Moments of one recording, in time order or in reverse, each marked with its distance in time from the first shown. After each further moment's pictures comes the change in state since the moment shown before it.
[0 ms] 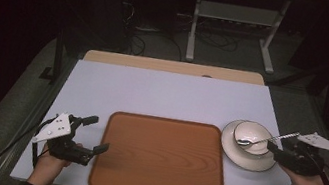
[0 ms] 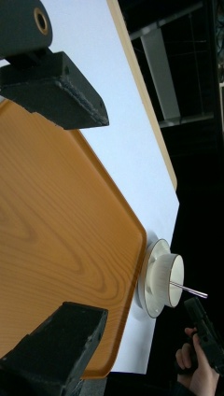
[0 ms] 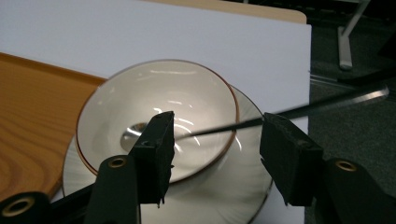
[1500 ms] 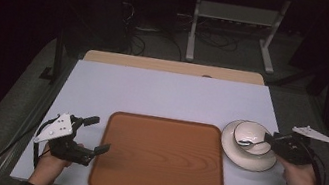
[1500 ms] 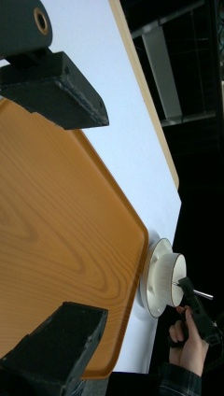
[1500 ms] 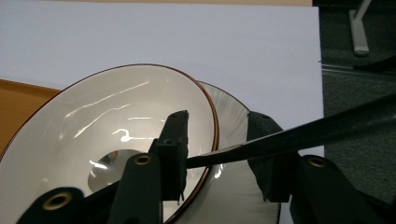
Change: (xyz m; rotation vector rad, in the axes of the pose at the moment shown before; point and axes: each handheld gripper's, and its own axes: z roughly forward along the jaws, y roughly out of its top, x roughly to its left) left arm -0.001 -0.001 0.002 0.006 -0.003 -0.003; right arm -0.020 -0.001 0.046 -0.008 0.033 0.092
